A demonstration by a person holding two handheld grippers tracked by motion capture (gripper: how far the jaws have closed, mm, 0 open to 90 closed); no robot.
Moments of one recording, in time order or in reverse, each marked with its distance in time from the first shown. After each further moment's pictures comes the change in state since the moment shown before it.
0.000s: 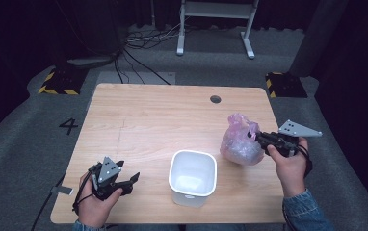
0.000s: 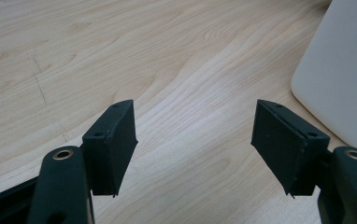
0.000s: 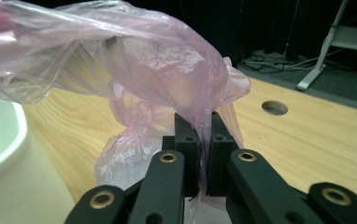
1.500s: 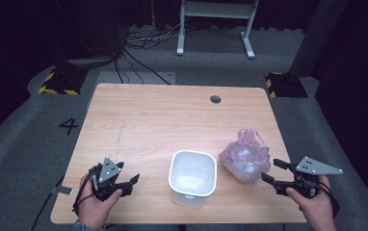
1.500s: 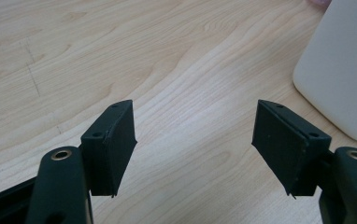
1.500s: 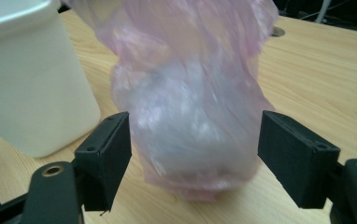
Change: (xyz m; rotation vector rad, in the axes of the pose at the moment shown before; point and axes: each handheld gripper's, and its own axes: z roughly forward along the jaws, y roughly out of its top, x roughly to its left) left arm 0.002 -0.007 0.003 0.015 -0.012 -0.016; right arm 0.016 -0.073 -0.073 0.142 -0.026 0.019
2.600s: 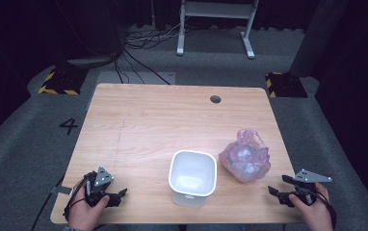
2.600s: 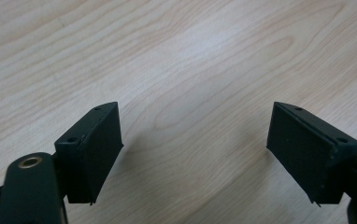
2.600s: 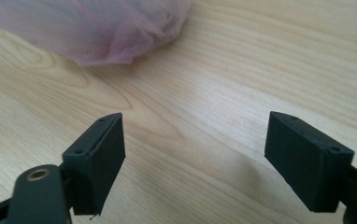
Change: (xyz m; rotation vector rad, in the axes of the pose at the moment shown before) left arm 0.032 -0.049 0.010 0.234 0.006 0.041; right arm -0.039 -0.080 0.017 0.246 -0.117 0.075
